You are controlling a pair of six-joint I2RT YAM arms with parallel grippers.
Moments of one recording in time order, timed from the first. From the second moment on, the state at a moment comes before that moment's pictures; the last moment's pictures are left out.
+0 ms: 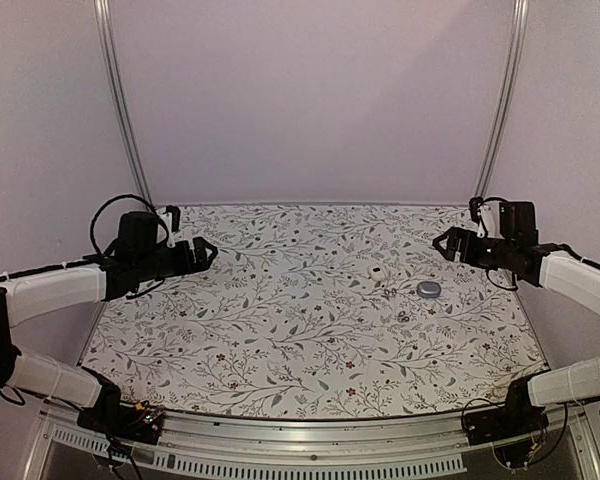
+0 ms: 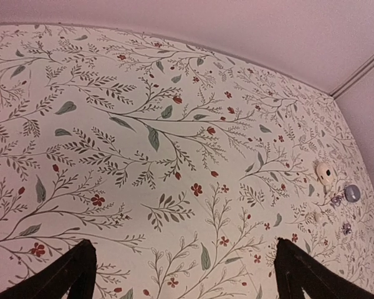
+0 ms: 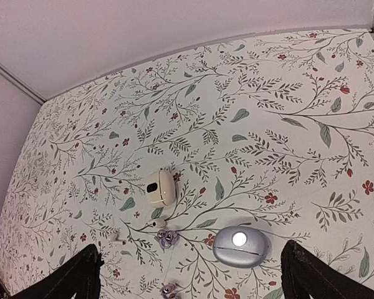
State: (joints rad) left arm -0.37 1.26 0.67 0.04 0.06 -0.45; right arm 0.13 1.20 0.75 -0.12 -0.30 0.32
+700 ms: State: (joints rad) left arm -0.40 1.26 0.67 0.06 0.06 -0.48; right arm 0.21 1.45 0.75 -0.25 -0.11 0.28
